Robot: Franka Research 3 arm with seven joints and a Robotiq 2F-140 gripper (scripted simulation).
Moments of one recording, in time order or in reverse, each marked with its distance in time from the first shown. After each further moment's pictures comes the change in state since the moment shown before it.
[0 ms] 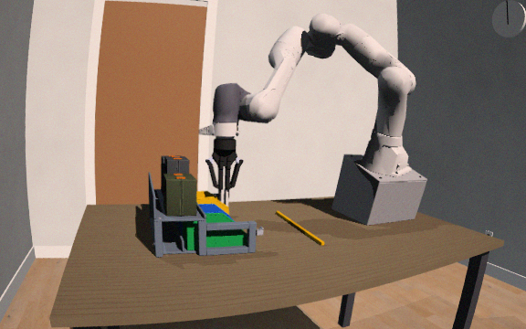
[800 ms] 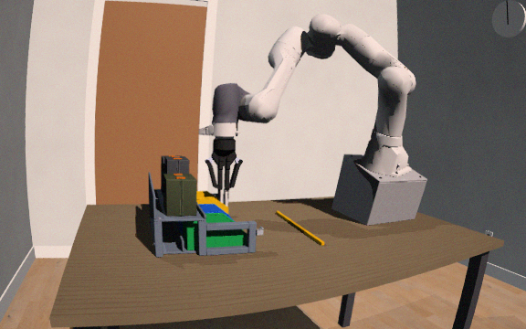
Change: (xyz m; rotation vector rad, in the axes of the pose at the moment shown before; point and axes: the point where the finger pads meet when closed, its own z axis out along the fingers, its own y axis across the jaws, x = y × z) arm 0.001 -0.002 0.000 0.000 -0.001 0.002
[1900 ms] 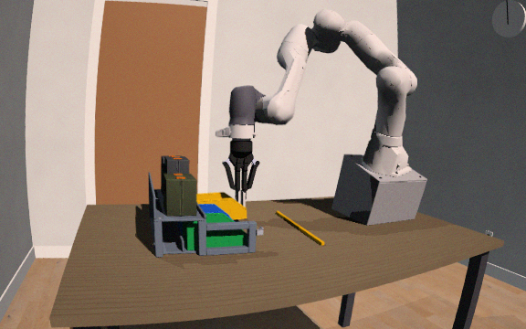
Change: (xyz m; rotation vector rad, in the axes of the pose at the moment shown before) arm -0.003 0.061 0.005 -0.014 -0.002 -0.018
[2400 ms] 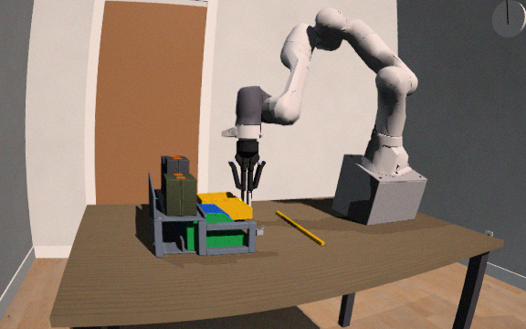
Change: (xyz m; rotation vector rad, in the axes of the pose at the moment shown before) arm 0.000 0.020 0.000 0.007 0.001 0.001
